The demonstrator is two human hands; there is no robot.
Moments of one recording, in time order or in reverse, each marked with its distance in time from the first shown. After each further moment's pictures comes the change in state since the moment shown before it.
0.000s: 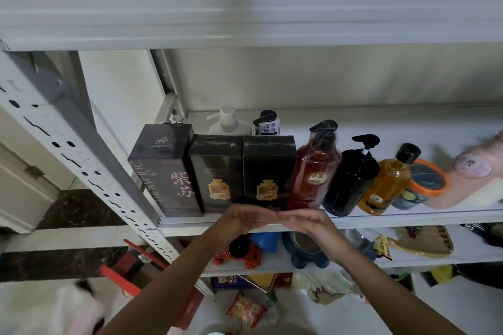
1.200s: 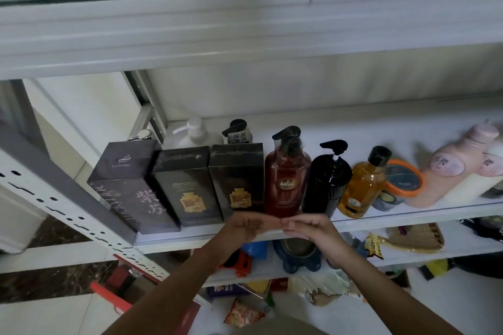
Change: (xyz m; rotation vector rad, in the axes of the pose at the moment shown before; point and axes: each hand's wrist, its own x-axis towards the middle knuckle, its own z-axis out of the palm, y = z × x) left_hand 0.039 -0.008 0.036 0.095 0.018 -0.092; right_hand -0.005 0.002 -0.045 0.072 0.123 0.062
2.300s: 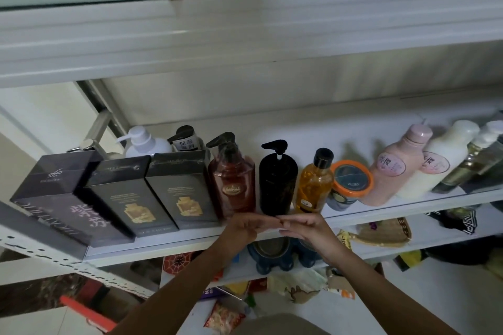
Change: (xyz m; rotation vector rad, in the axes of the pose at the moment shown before) left_hand 0.063 -0.007 0.079 0.112 -0.001 -0.005; right_hand -0.015 -0.005 -0.086 0.026 0.020 0.013
